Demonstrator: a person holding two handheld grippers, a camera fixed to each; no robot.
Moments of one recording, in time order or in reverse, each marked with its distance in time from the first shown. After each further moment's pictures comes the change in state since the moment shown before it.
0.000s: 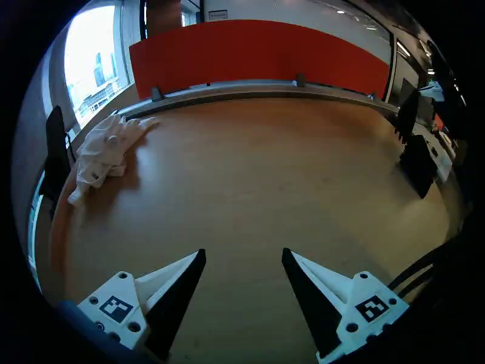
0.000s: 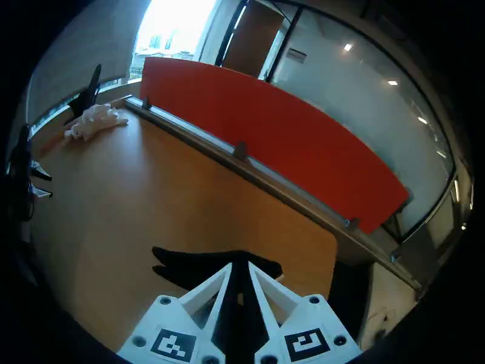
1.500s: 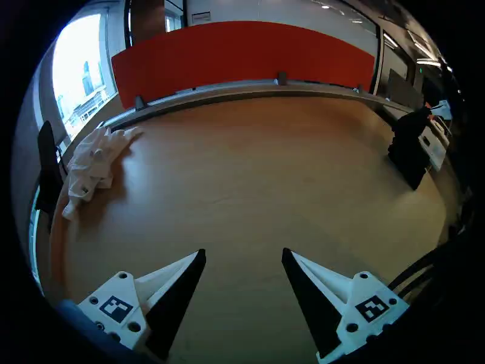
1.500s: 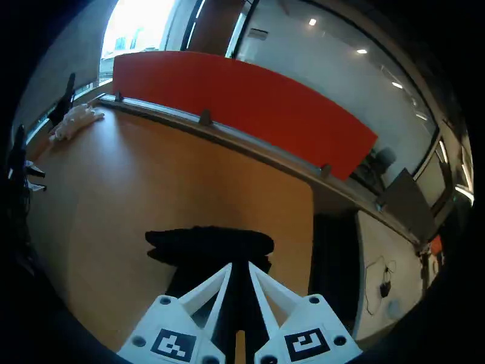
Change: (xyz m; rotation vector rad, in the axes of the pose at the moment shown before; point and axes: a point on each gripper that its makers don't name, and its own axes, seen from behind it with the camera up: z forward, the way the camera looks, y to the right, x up) left arm 0.009 0.032 -0.002 -0.048 0.001 0.063; right arm -0.128 0.034 -0.079 -0.102 -0.114 0.167
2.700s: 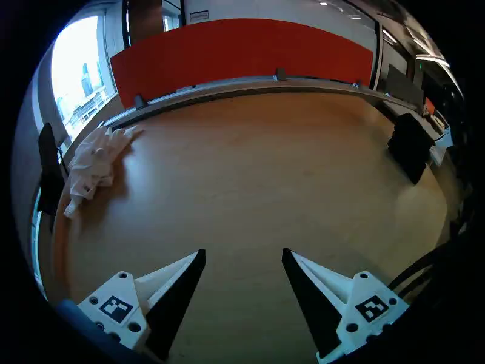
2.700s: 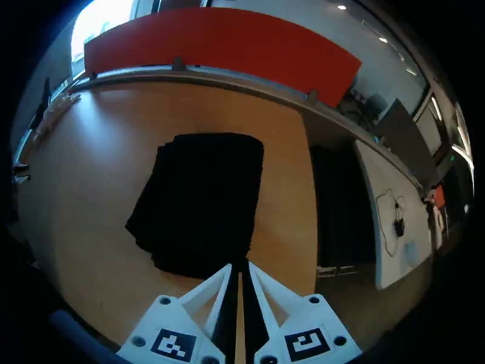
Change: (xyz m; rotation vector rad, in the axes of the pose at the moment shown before) left arm -0.008 -0.001 -0.005 0.012 -0.018 0.016; right arm -0.137 0.012 0.022 -0.029 -0.234 0.147
